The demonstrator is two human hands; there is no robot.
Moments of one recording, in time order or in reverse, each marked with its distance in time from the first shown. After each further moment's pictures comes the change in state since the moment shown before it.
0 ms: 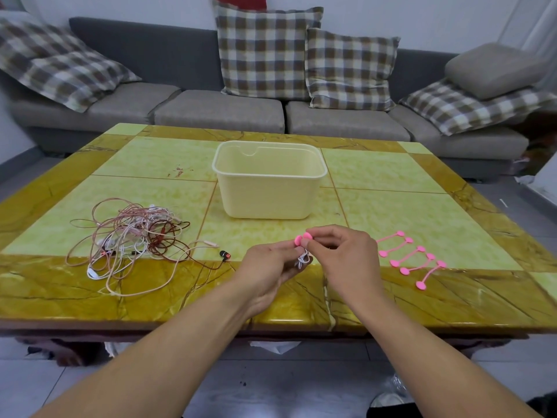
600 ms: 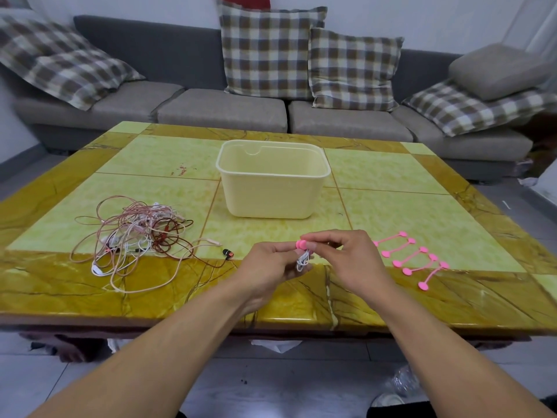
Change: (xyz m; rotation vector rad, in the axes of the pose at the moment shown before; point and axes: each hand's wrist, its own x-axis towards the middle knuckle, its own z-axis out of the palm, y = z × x) left_hand -0.002 0.003 -0.009 0.155 -0.092 0.020; right_hand 0.013 0.006 -0.011 0.038 -0.258 0.037
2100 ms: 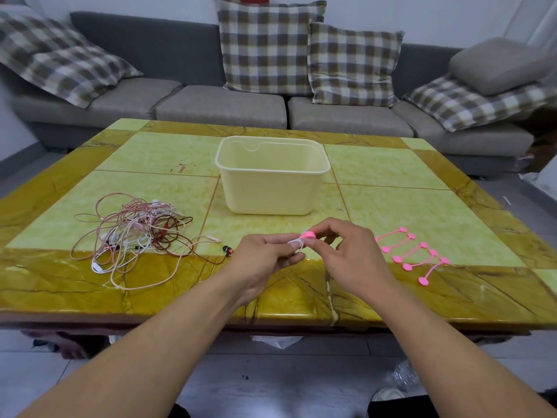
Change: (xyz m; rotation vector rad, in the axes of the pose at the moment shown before) left_hand -0.001 0.007 -0.008 -0.043 0.039 0.043; right_hand -0.001 0.008 0.000 -0.319 0.079 -0.201
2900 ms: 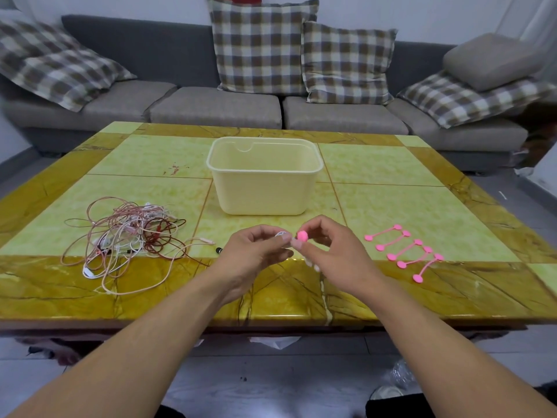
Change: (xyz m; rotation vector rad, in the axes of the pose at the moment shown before) left_hand 0.003 0.004 -0.008 0.037 -0.037 0.061; right_hand 0.000 -0.001 0.001 0.220 -0.154 0.116
